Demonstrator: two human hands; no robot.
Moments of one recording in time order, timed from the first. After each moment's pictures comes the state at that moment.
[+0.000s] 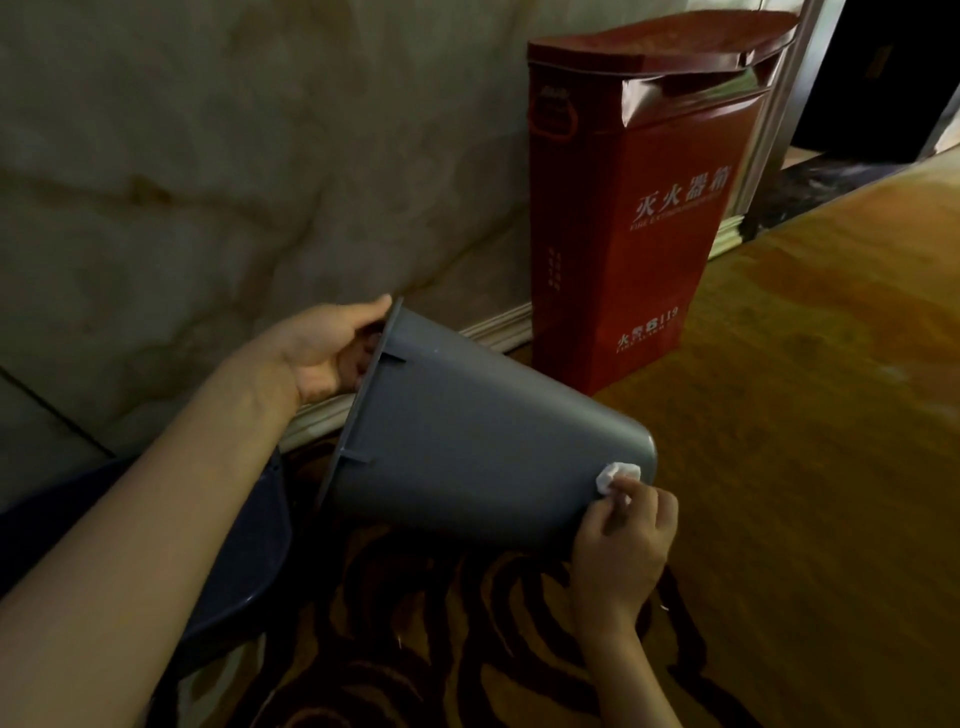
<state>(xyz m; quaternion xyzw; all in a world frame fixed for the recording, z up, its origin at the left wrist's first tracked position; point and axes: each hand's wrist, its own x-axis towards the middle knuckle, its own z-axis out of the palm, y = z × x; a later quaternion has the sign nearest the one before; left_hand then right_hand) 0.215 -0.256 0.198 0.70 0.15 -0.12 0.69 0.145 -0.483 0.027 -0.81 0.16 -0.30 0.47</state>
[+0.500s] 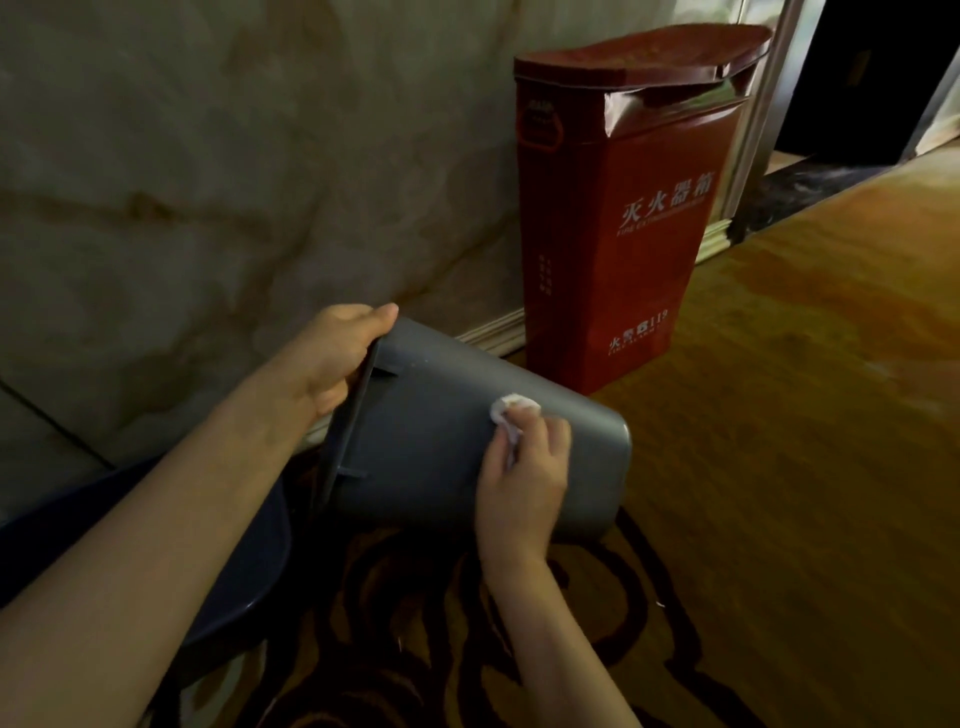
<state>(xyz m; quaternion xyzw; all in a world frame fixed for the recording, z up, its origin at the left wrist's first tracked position) 0.203 -0.284 0.200 0.76 0.13 0.05 0.63 0.152 -0.421 0.089 -0.80 0.04 -0.27 0.54</state>
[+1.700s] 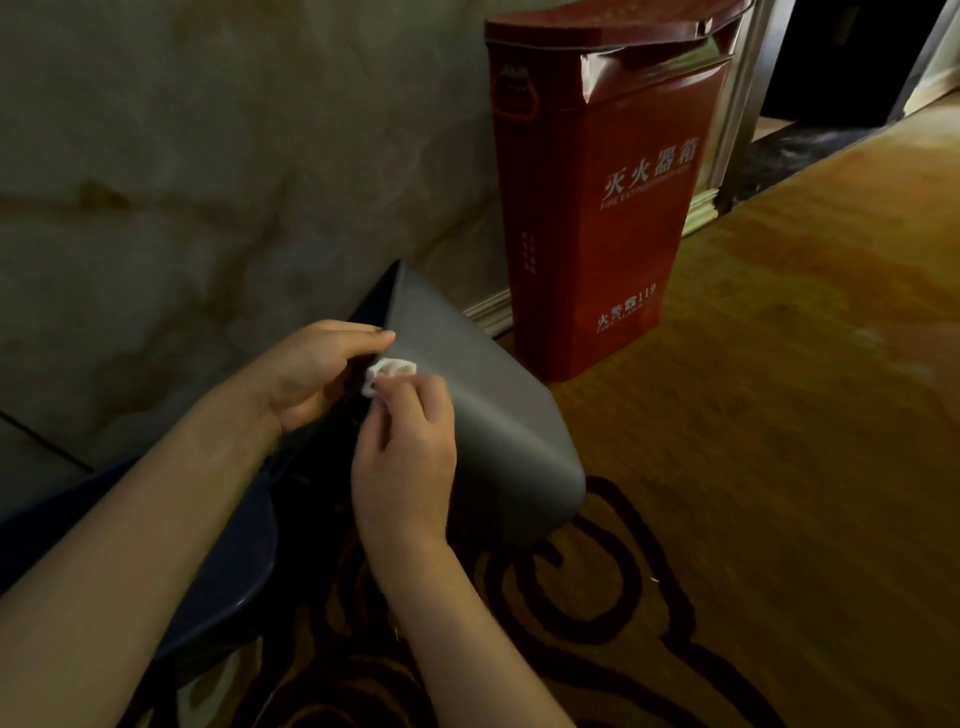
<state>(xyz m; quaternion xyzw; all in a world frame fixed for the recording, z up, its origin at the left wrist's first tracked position) 0.195 -0.281 0.187 0.76 0.06 -0.11 0.64 0.139 -0.367 0.117 -0.76 -0.08 -0.26 0.59</state>
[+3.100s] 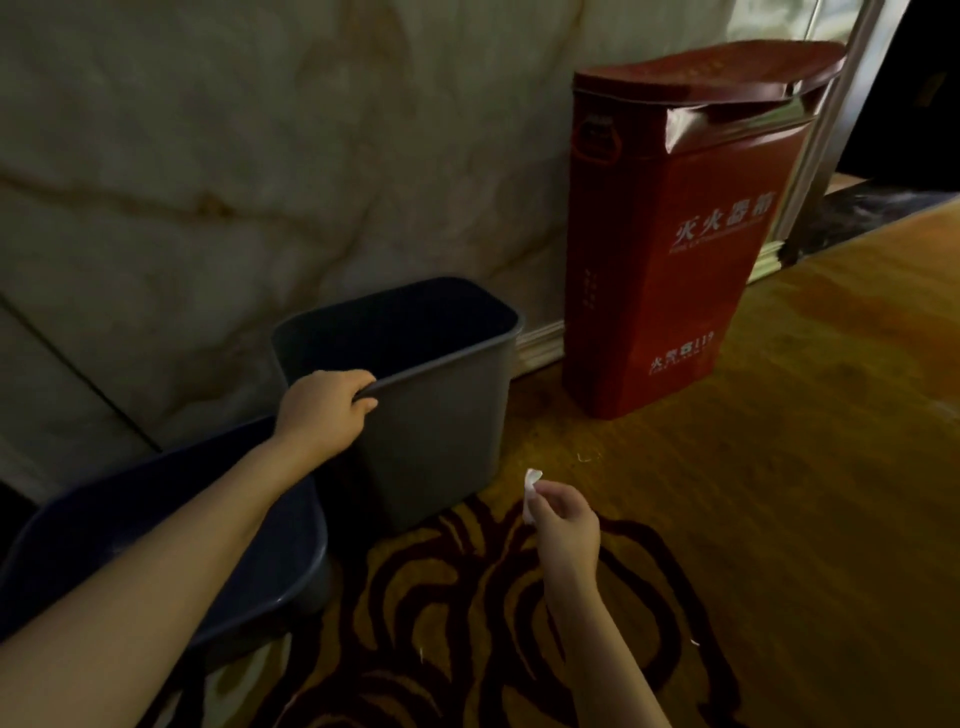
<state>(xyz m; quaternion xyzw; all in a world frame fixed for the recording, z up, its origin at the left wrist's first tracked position) 0.180 -0.207 0.146 0.99 0.09 0.10 0.08 0.172 -0.428 0.023 -0.69 0.16 0.04 0.70</state>
